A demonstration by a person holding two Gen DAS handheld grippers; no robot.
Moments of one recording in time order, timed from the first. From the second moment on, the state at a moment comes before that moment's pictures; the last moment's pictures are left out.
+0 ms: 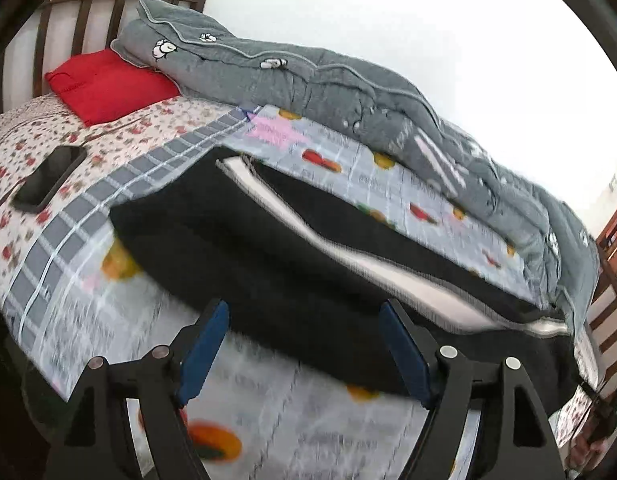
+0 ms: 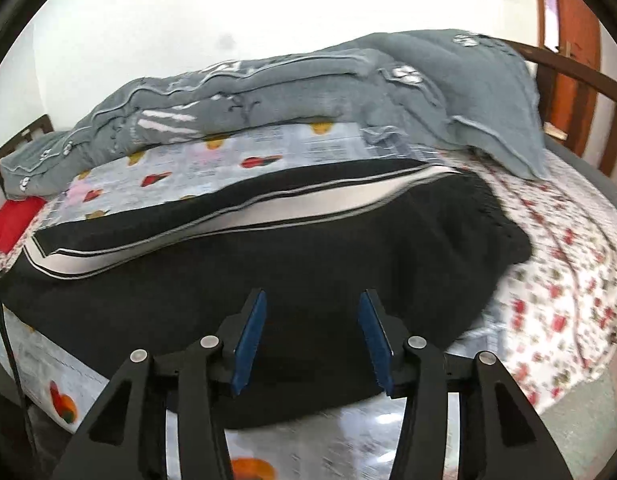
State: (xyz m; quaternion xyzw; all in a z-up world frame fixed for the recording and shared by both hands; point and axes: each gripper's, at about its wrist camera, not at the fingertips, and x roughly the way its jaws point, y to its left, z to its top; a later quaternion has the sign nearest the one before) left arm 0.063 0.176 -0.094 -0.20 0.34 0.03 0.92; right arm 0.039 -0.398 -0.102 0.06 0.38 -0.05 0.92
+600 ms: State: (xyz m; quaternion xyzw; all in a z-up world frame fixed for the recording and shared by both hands) left arm 0.250 0.230 -0.128 -0.07 0.44 0.01 0.89; right arm 0.124 -0.353 -0.124 0.08 0.38 -0.04 0.92
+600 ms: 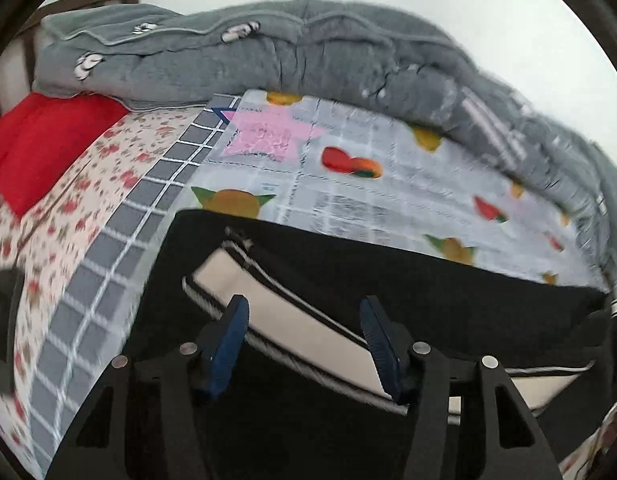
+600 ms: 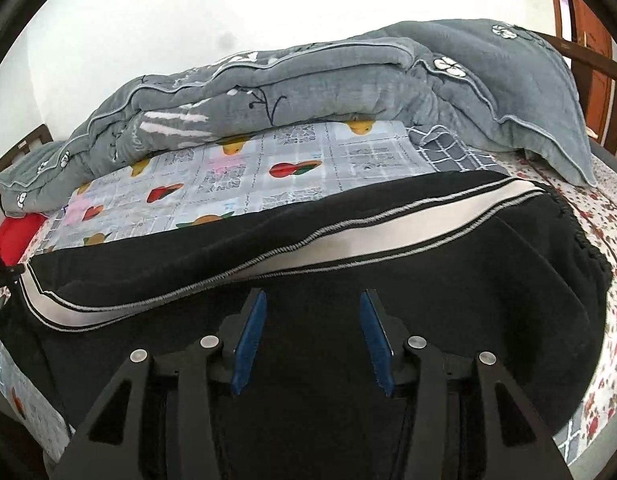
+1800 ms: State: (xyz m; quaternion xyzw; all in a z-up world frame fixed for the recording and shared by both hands) left arm 0.270 0.269 -0.131 -0.08 0.38 0.16 0.91; right arm 0.197 -0.344 -0.157 0.09 0.46 -0.04 0.88
